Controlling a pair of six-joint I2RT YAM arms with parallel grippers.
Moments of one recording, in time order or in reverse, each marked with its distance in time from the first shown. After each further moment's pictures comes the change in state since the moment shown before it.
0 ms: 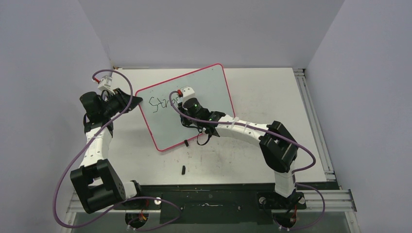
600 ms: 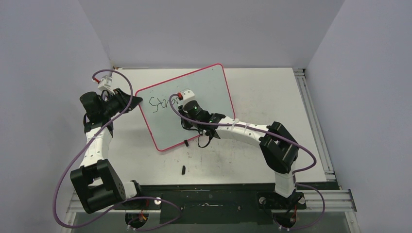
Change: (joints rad) left arm 0.000 0.000 0.000 0.000 0.000 0.000; right arm 0.015 -0.007 -0.026 -0.008 0.001 0.003
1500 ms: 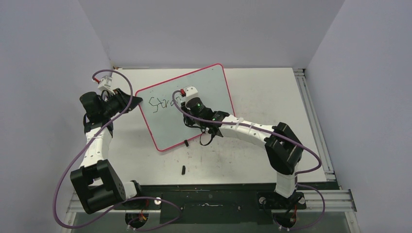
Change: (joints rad) left arm 0.000 -0.004 0.000 -0.006 0.000 0.002; right arm -0.020 -0.048 -0.009 -0.030 0.016 -0.008
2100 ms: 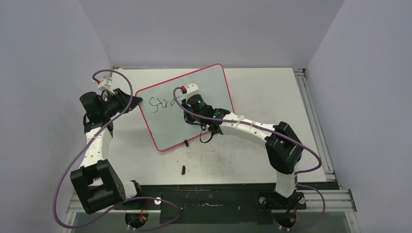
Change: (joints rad) left arm 0.000 0.000 0.000 0.000 0.000 0.000; right arm -0.014 0.006 0.037 -0.018 -0.001 -0.004
